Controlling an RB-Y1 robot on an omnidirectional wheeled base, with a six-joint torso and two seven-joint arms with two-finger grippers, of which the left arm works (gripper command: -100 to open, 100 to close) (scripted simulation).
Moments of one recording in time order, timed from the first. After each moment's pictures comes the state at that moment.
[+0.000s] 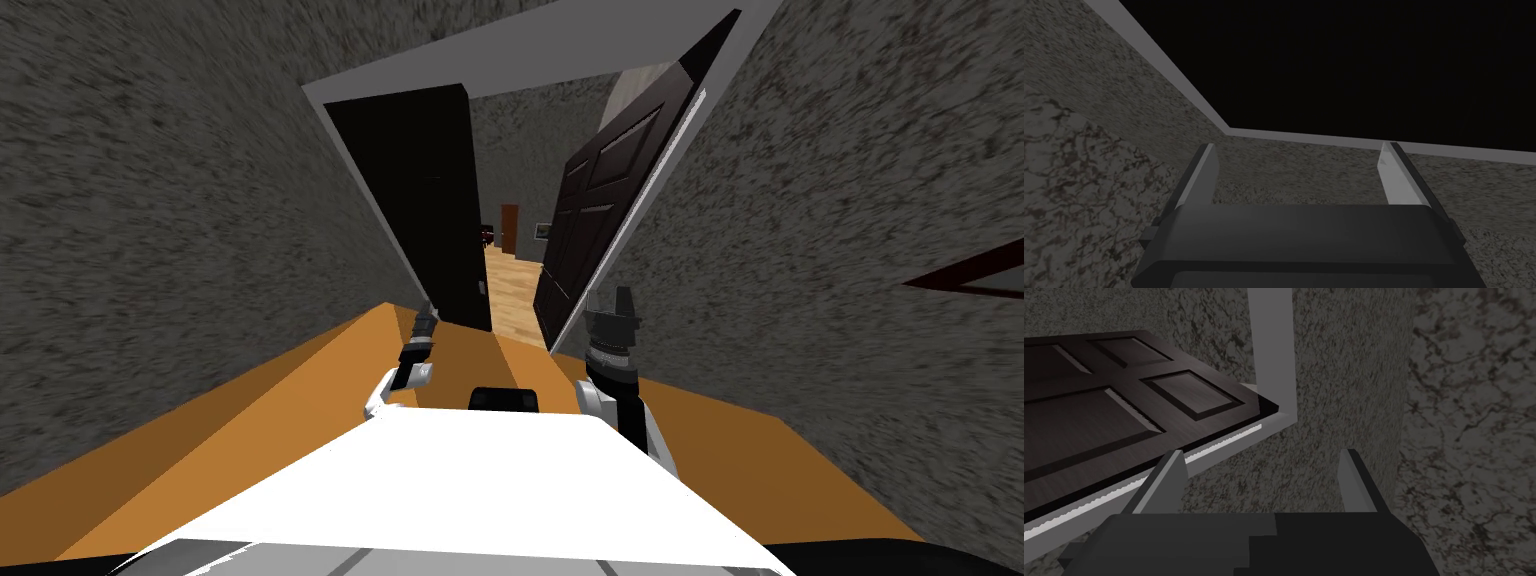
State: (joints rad) arm 0.22 0.09 0.24 -1.59 -0.11 -0.56 0.10
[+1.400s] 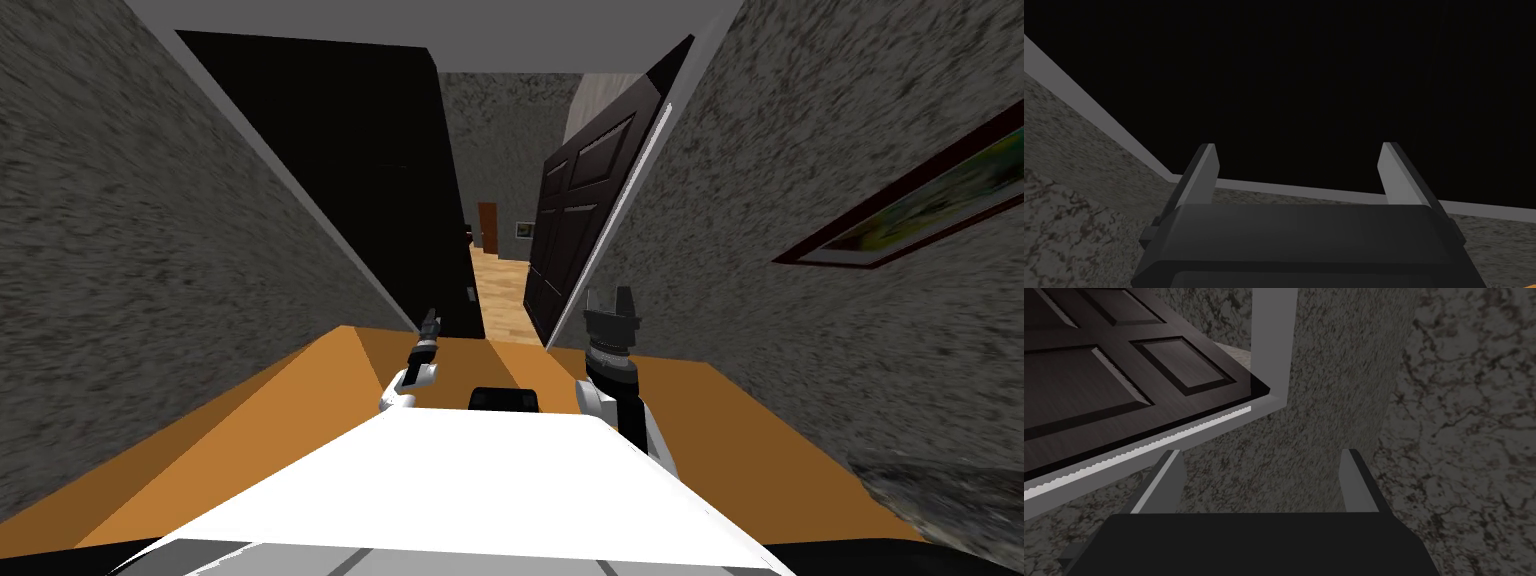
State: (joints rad) arm 0.10 0.08 0.31 -1.27 -0.12 -0.64 0.08
